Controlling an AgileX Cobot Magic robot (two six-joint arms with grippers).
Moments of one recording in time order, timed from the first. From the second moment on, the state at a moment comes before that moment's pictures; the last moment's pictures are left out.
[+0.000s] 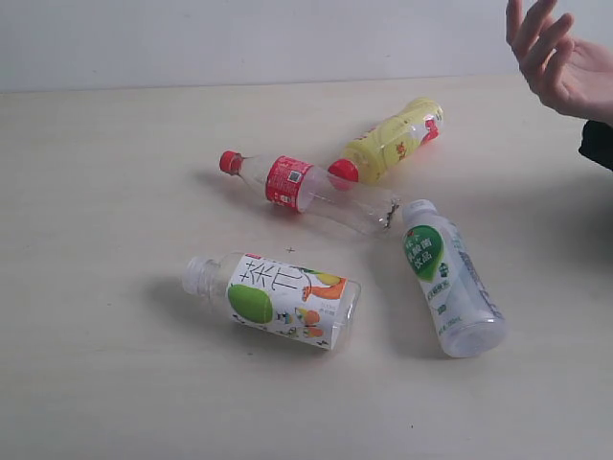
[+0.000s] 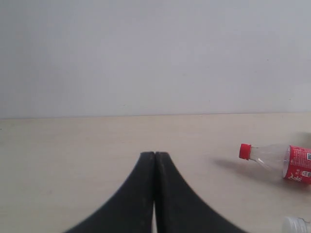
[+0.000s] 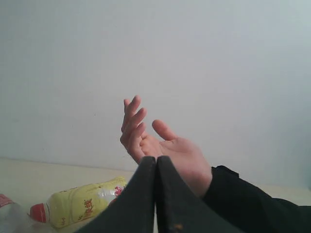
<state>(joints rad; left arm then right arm) 0.04 0.01 0.00 0.00 0.14 0.00 0.11 0.01 0.00 -0.08 -0.05 0.01</state>
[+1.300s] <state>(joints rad) 0.04 0.01 0.00 0.00 0.14 0.00 0.11 0.01 0.00 -0.08 -0.07 0.43</state>
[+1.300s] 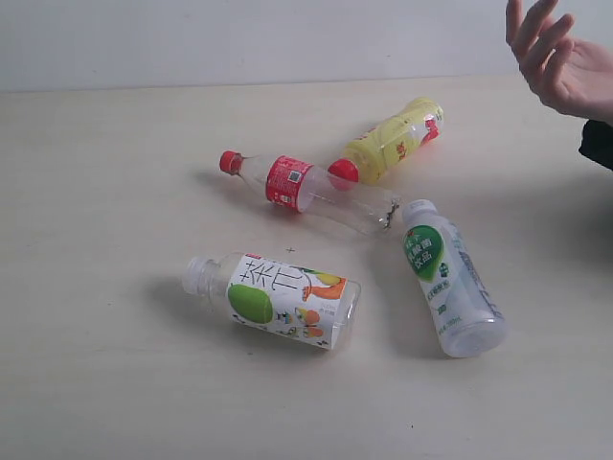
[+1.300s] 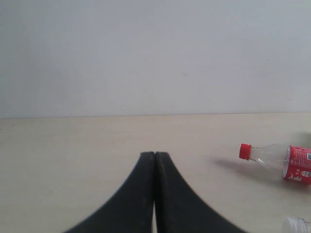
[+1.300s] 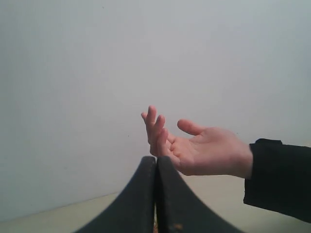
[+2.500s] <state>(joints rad) 0.04 0.01 0.00 0.00 0.14 0.00 0.11 0.77 -0.52 -0.64 0.00 0.89</state>
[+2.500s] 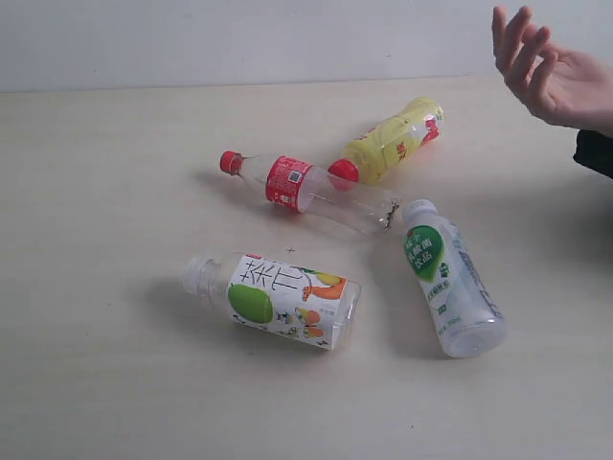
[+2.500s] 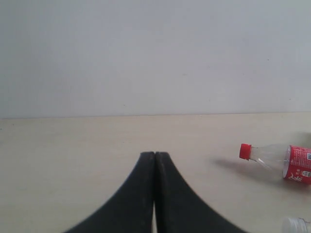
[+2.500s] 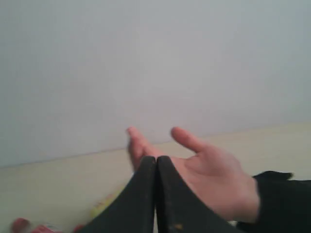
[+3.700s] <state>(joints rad) 0.04 0.01 0.00 0.00 0.14 0.00 0.29 1.49 -0.96 0.40 0.98 -0.24</state>
